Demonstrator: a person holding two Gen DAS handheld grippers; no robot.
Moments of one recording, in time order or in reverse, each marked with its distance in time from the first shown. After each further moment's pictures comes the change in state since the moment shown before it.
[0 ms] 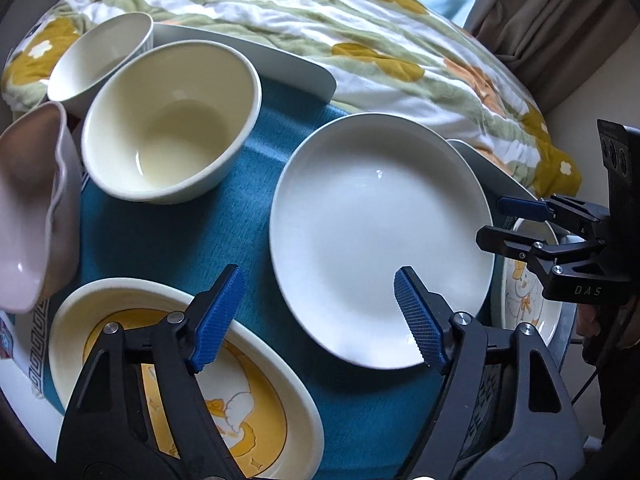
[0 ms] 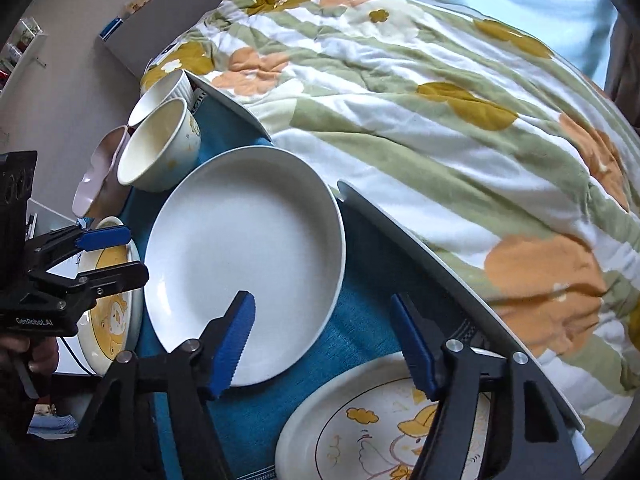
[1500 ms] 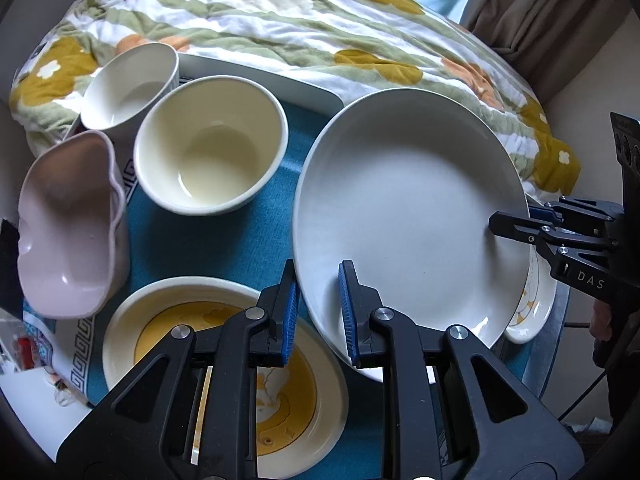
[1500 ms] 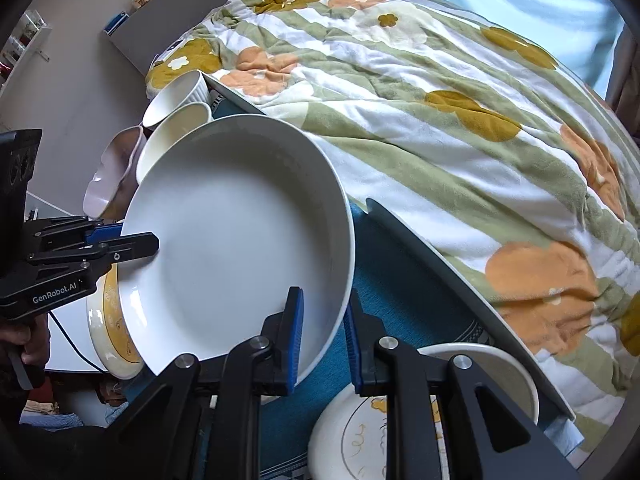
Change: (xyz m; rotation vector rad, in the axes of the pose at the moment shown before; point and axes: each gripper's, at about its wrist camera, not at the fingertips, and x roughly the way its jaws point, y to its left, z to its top) left arm -0.060 0.010 0.002 0.054 -0.006 0.027; right arm -0.037 0.035 0.007 0.014 -0.017 -0.029
